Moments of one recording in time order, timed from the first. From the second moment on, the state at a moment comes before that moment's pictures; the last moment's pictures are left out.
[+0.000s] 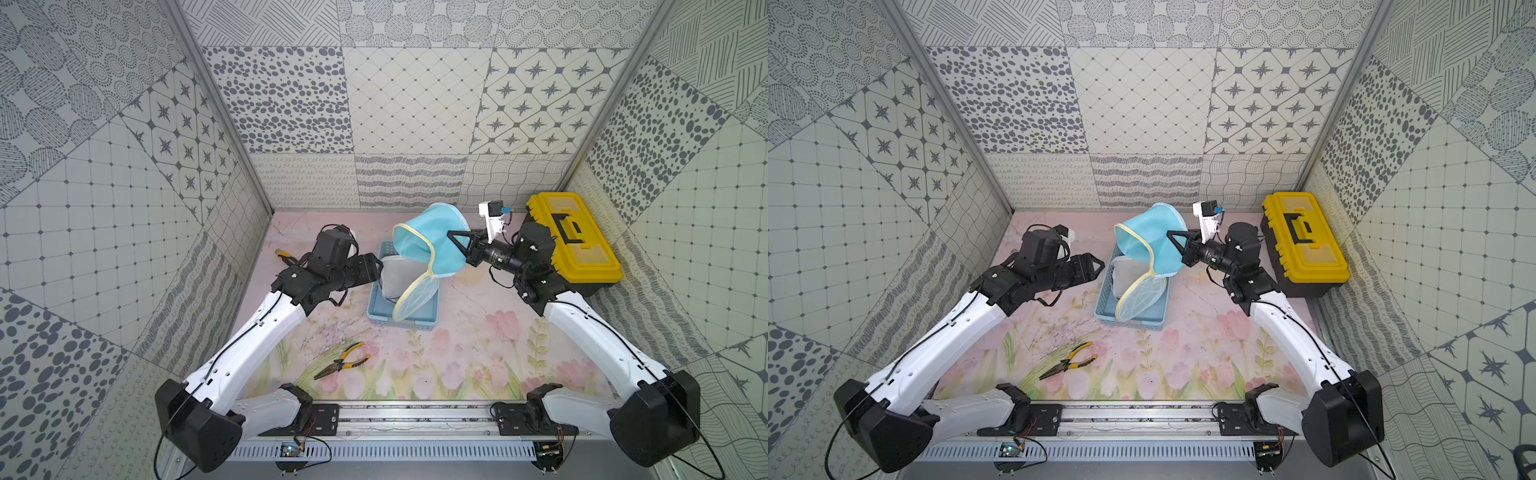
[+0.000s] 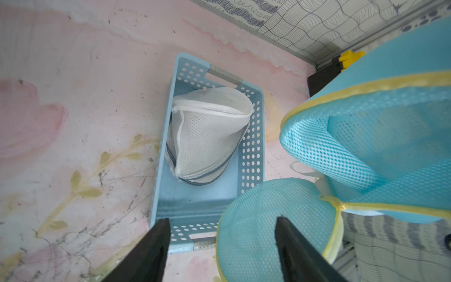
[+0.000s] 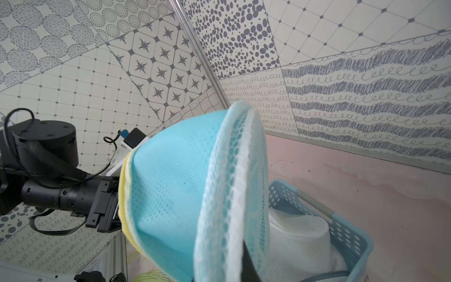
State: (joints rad) left arm -0.45 1.19 1.18 -0.69 0.14 -0.65; right arm 0.35 1.21 0.99 0.14 -0.60 0.38
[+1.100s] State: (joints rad) left arm -0.51 1.31 1.13 -0.07 0.40 -0.68; right arm 0.36 1.22 0.93 0.41 -0.86 0.54
